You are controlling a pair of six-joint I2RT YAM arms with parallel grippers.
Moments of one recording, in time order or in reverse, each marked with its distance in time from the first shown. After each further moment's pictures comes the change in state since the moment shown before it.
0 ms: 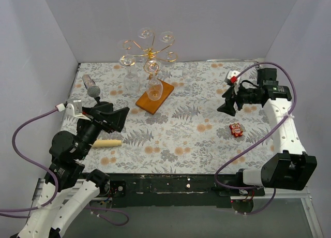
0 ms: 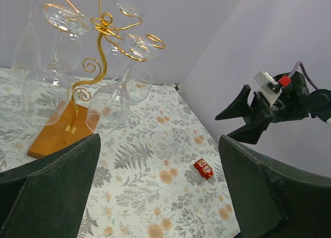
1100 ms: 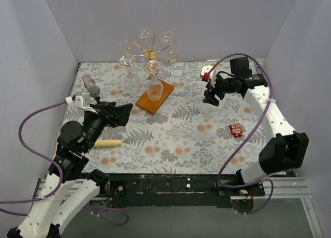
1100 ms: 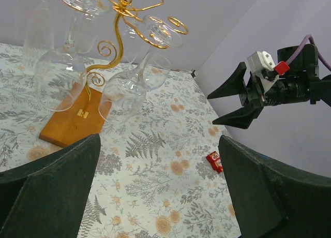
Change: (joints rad) left arm 0.000 0.107 0.024 -0.033 -0.038 -0.005; right arm 0.319 0.204 0.174 0.141 0.267 0.016
